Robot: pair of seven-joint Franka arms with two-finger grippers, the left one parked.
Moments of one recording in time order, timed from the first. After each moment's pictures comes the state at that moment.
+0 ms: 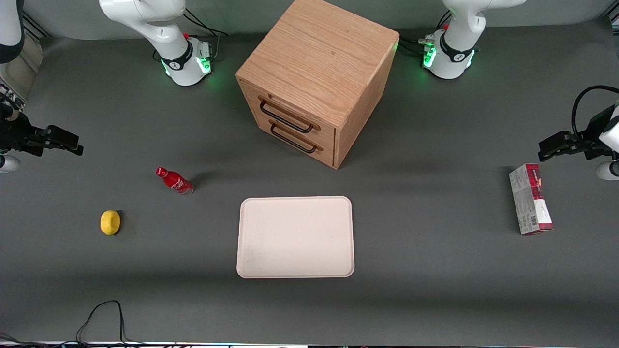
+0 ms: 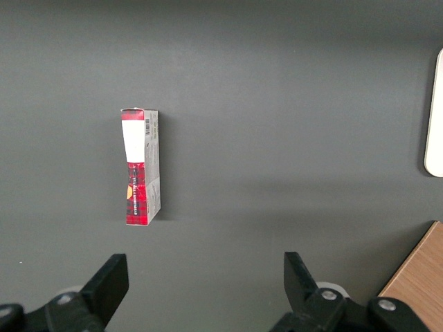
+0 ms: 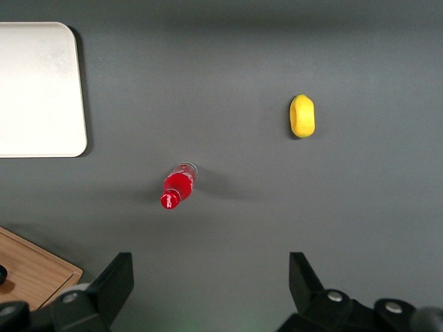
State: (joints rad) arm 0.03 0.05 -0.08 -1.56 -0.01 1.55 -0.03
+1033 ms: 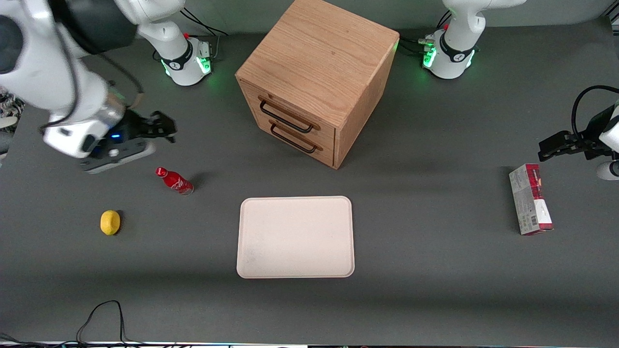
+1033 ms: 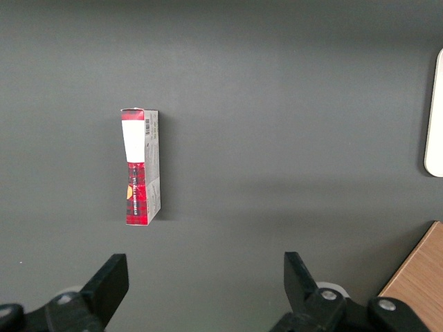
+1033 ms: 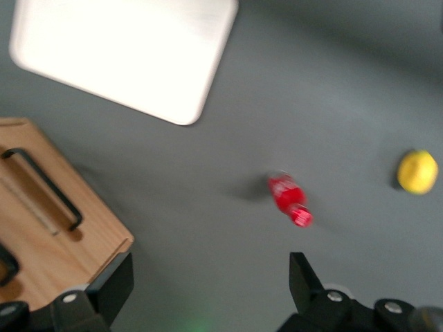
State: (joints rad) arm 0.38 0.10 -0.03 -1.56 0.01 1.59 -0.04
